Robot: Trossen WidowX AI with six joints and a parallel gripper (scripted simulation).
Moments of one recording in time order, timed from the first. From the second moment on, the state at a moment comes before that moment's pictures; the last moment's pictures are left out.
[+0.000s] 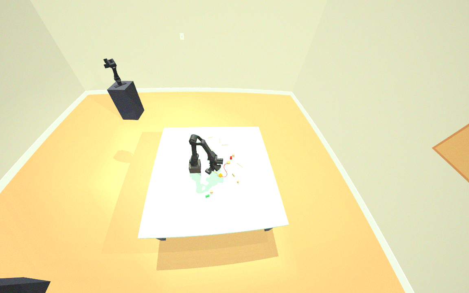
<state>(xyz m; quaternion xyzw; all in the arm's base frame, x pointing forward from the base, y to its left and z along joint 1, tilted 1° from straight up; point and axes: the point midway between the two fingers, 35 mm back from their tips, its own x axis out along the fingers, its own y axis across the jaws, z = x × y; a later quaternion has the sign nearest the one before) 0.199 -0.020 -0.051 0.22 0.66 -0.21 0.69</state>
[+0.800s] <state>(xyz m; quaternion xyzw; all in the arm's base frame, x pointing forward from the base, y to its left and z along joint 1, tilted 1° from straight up) 0.176 -0.001 -0.057 0.22 0.65 -0.21 0.69</state>
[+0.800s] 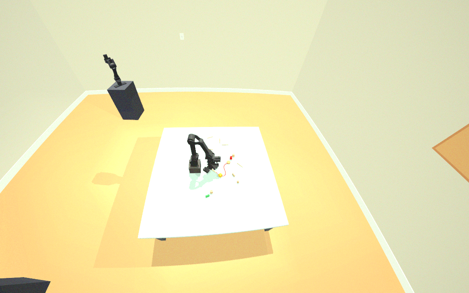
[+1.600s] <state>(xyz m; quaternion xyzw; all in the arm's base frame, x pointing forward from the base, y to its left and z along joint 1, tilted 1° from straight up) 0.175 0.000 0.016 0.22 0.65 -0.21 0.69</state>
